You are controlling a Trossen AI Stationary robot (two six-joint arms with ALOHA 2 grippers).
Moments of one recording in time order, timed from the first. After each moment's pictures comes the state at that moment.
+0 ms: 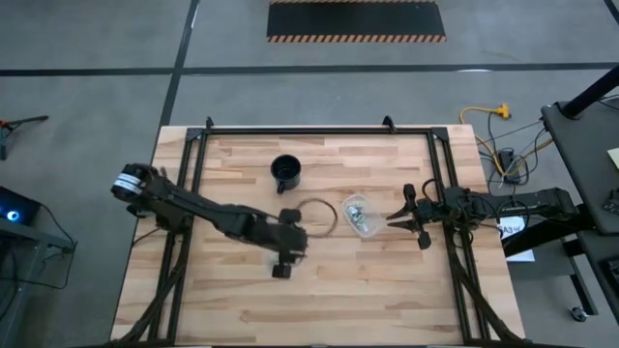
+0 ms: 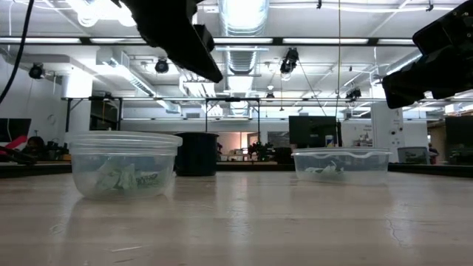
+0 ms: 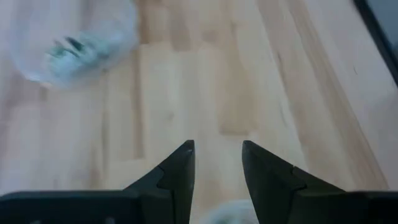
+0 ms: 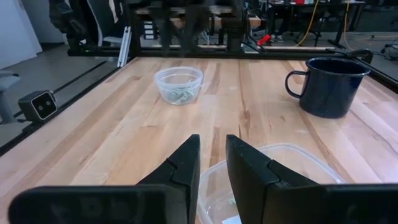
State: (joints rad) left arm -0.30 1.60 1.15 -0.37 -0.11 -0.12; right arm 0.04 0.22 0.01 0.03 -0.13 0.04
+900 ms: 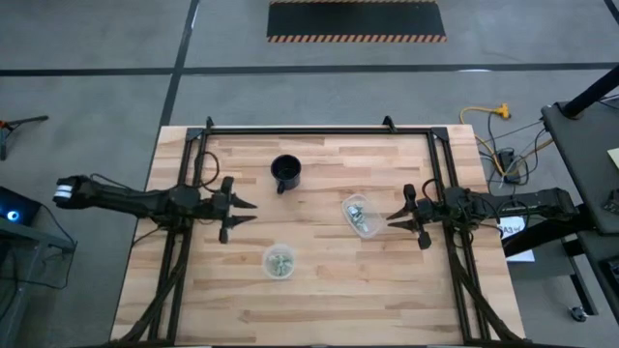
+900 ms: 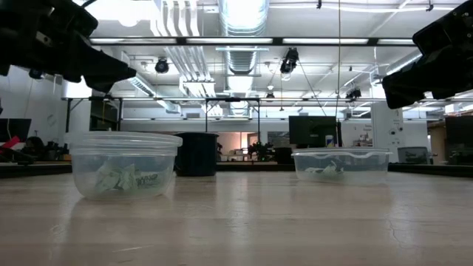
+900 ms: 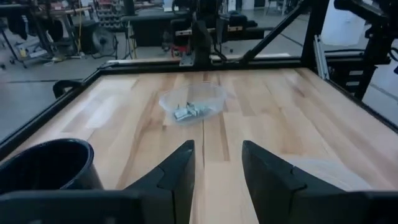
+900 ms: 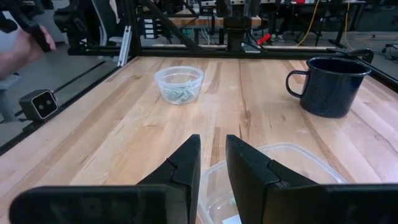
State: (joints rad) left arm -0.09 0.47 0.15 0.18 -0.10 0.01; right arm 0.04 0.22 0.01 0.03 -0.13 0.04
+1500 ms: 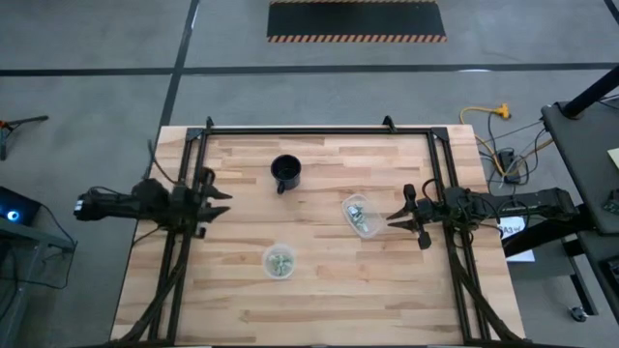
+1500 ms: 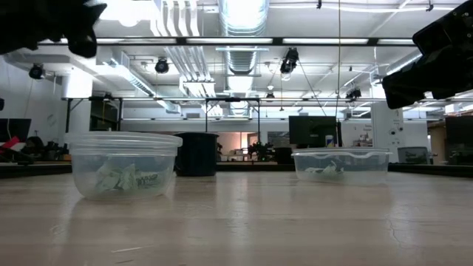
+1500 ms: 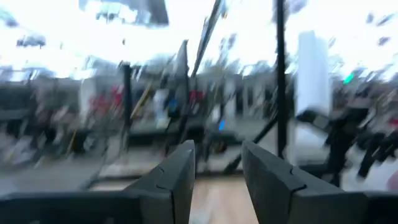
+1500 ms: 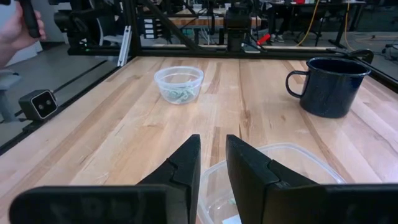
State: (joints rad) left arm -0.09 0.10 0.10 0.24 -0.02 0.03; right arm 0.04 0.22 0.01 0.03 -0.13 0.04
